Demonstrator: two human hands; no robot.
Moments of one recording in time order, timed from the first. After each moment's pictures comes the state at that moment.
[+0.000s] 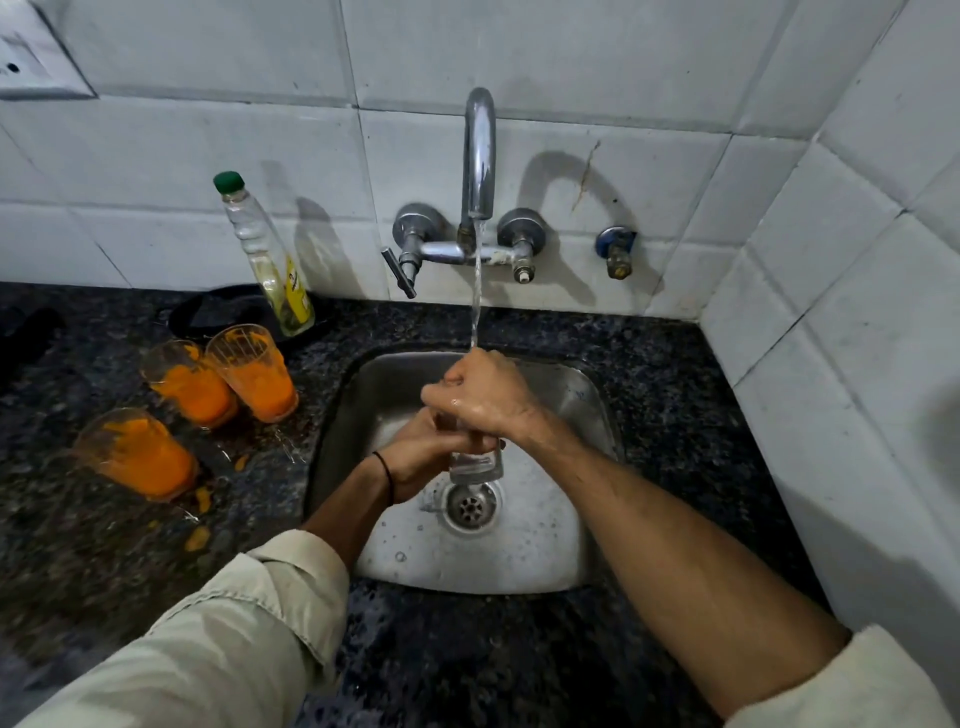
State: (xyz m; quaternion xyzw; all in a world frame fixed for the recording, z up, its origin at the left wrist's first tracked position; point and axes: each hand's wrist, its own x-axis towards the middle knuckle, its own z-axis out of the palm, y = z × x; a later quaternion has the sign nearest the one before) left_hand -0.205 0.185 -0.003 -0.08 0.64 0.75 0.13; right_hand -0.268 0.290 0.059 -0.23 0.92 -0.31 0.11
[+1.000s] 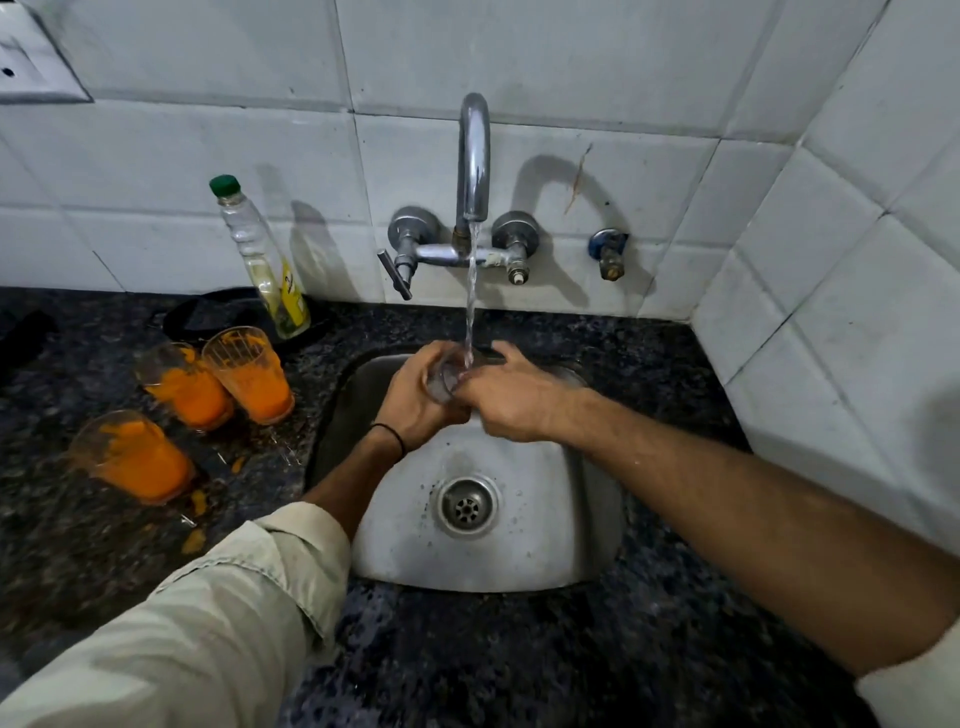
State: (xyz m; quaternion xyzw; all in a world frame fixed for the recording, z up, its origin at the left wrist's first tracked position) left_hand -0.240 0.168 0.005 0.01 0.83 0.55 -0.11; right_hand -0.272 0.319 0.083 -0.46 0.88 0.01 0.13
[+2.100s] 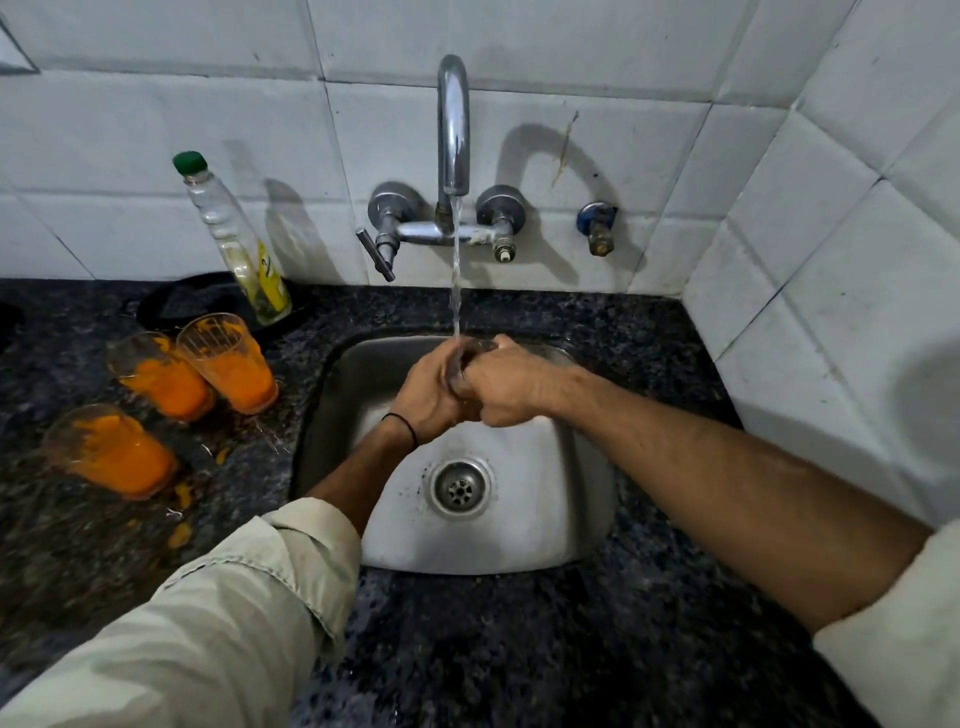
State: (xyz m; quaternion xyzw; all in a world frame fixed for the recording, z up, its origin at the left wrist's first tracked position) left_hand -0.244 0.194 0.003 0.02 0.84 0.53 -0.04; right_hand -0.284 0.320 0.071 -0.44 0.87 0.05 0.20
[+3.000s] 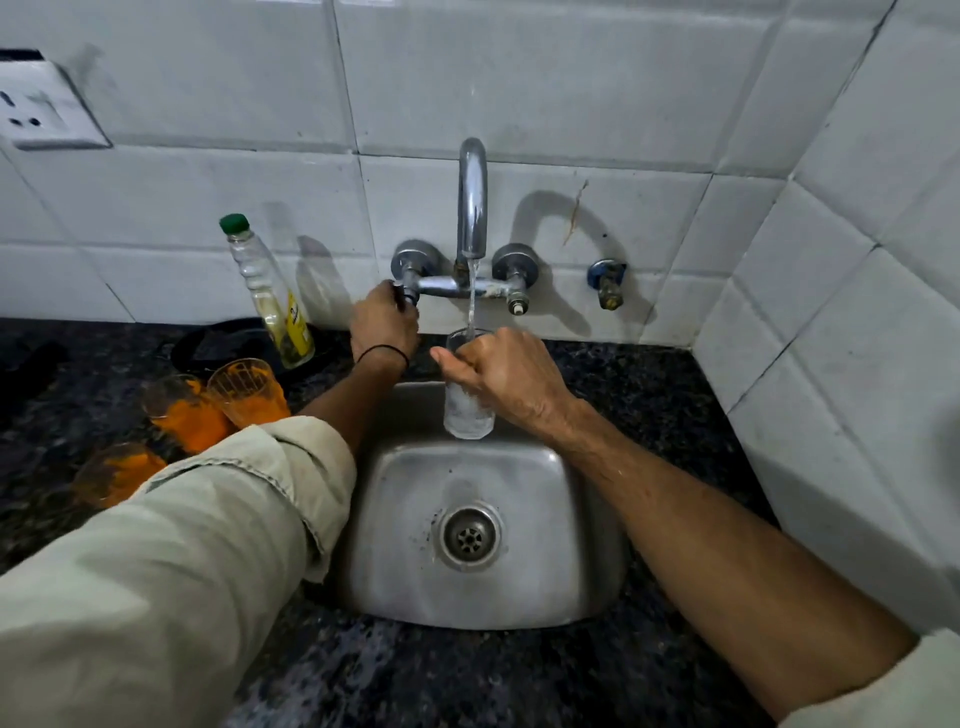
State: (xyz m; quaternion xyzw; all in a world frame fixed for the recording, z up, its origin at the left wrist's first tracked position) left_hand -0.321 0.138 0.079 -0.26 0.88 0.35 -0.21; right_hand -0.298 0.307 0.096 -0.40 0.88 -0.23 -0.12
